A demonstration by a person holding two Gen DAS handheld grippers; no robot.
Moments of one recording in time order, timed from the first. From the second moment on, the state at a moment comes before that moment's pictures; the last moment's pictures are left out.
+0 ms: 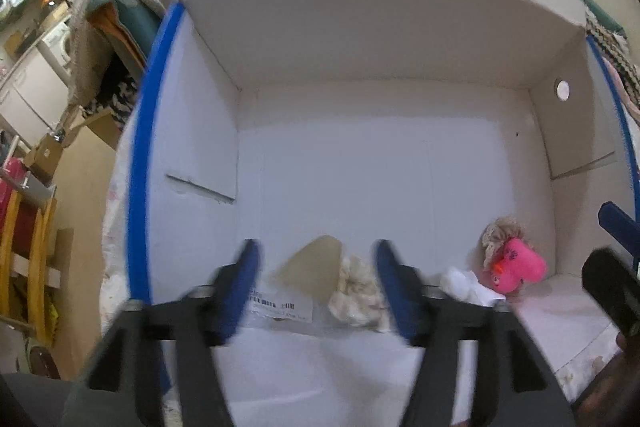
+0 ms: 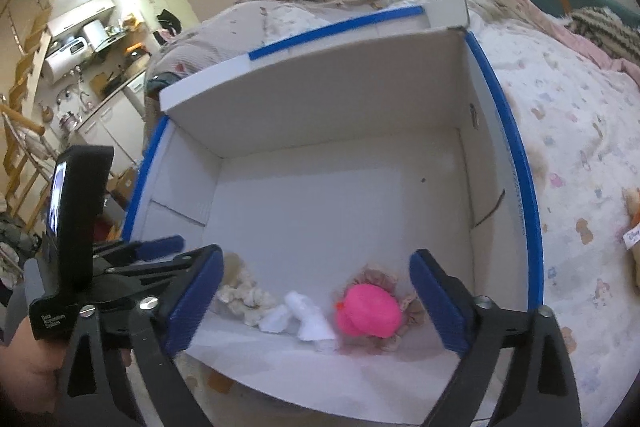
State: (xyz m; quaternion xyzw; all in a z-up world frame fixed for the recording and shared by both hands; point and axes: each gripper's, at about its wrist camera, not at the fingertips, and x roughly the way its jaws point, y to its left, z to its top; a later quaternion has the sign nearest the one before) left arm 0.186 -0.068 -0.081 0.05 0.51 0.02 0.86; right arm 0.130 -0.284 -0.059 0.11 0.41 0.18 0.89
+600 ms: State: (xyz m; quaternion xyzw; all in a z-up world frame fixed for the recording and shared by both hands) left arm 0.150 -0.063 -0.042 0.03 0.47 0.03 0.88; right arm 0.112 -0.299 -0.047 0.13 0.39 0.14 0.90
